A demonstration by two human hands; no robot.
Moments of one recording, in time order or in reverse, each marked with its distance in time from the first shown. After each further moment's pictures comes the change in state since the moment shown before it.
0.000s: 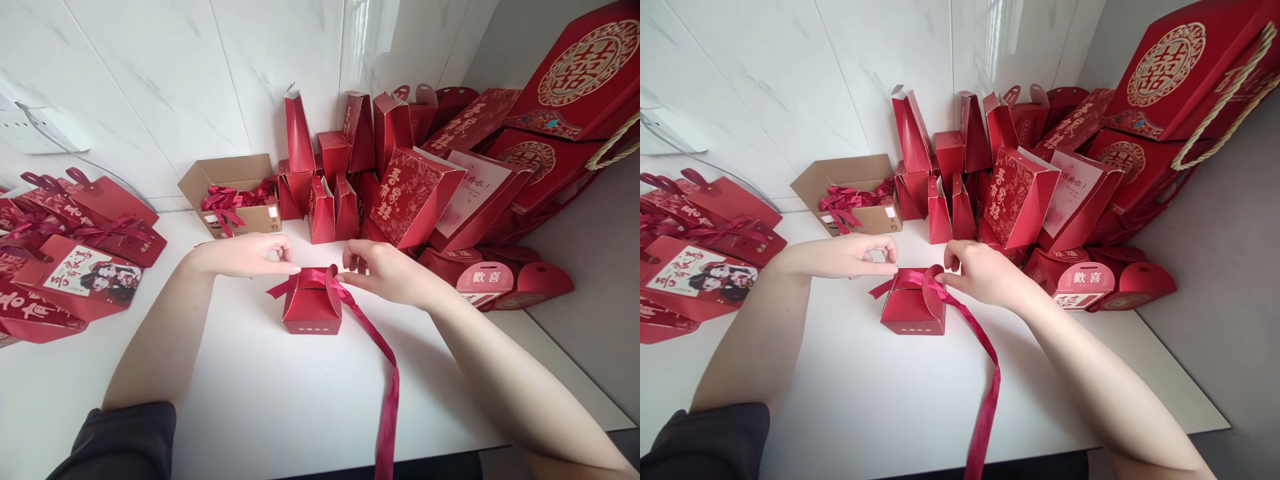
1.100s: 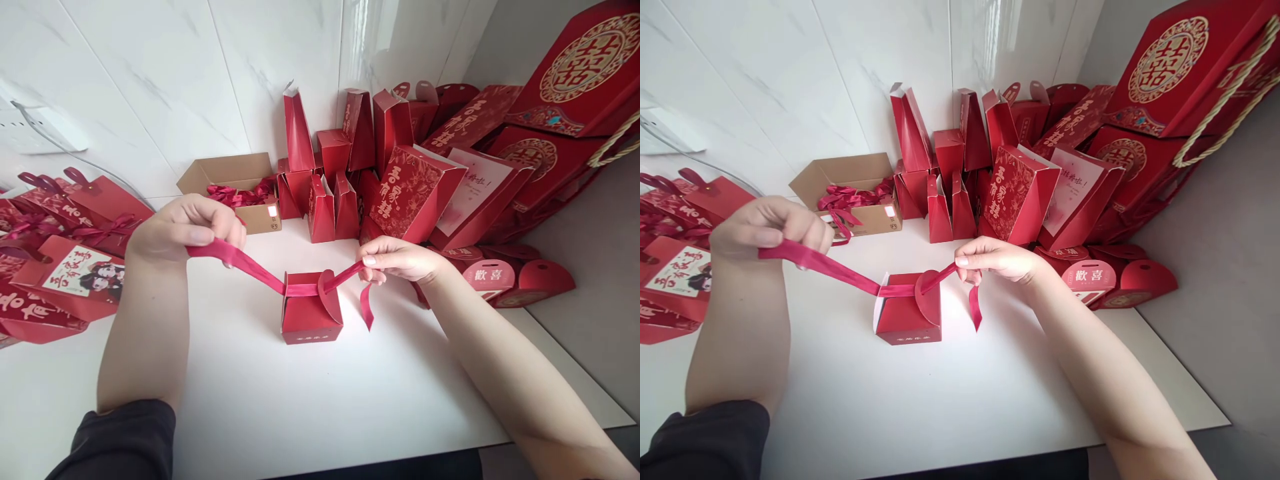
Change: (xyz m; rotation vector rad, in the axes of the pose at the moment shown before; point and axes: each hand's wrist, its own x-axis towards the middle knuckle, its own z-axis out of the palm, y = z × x) left_hand -0.030 -0.031 -0.033 -0.708 0.146 0.583; right_hand 0.018 0.051 -0.015 0.787 -0.442 -0.078
